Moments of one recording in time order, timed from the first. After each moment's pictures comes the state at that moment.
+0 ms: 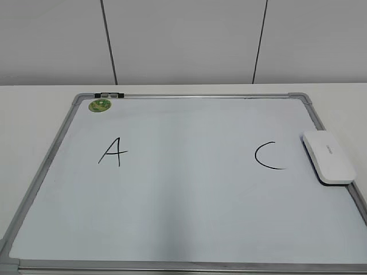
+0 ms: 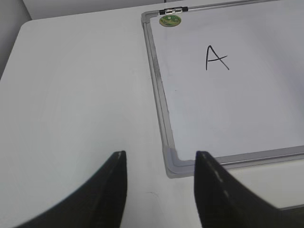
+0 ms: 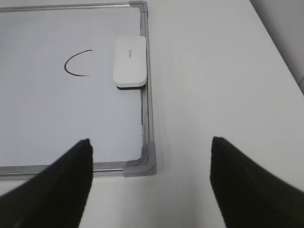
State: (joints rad) left arm -0.04 0.01 -0.51 -0.07 1.11 0.09; right arm -0.04 -0.02 -0.50 -0.03 1.13 -0.02
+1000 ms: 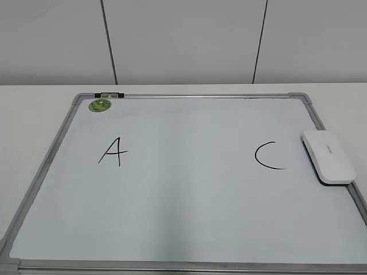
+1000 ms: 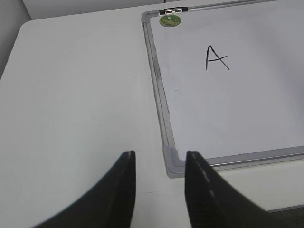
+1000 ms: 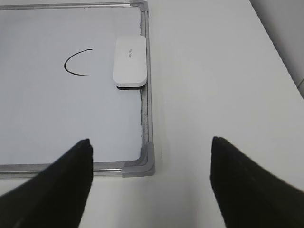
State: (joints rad) left arm -0.04 0.01 -0.51 -0.08 1.11 0.09; right arm -0.04 -0.02 -0.50 -0.03 1.13 -0.04
